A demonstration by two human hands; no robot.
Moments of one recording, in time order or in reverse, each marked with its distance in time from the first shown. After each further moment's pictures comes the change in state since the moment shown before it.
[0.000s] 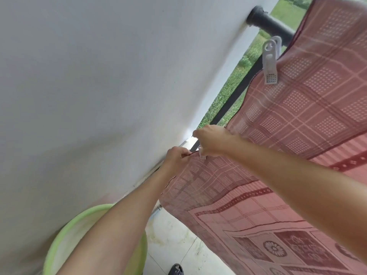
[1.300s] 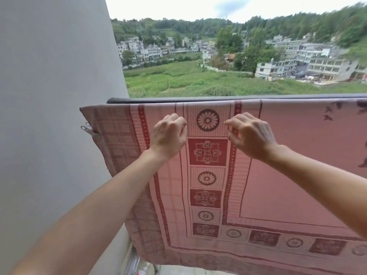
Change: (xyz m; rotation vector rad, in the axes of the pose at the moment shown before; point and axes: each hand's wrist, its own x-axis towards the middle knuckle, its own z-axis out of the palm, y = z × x) left_hand -0.207 0.402 0.118 0.618 0.191 1.089; right_hand -0.511 0.144 0.066 0.102 1.026 0.685
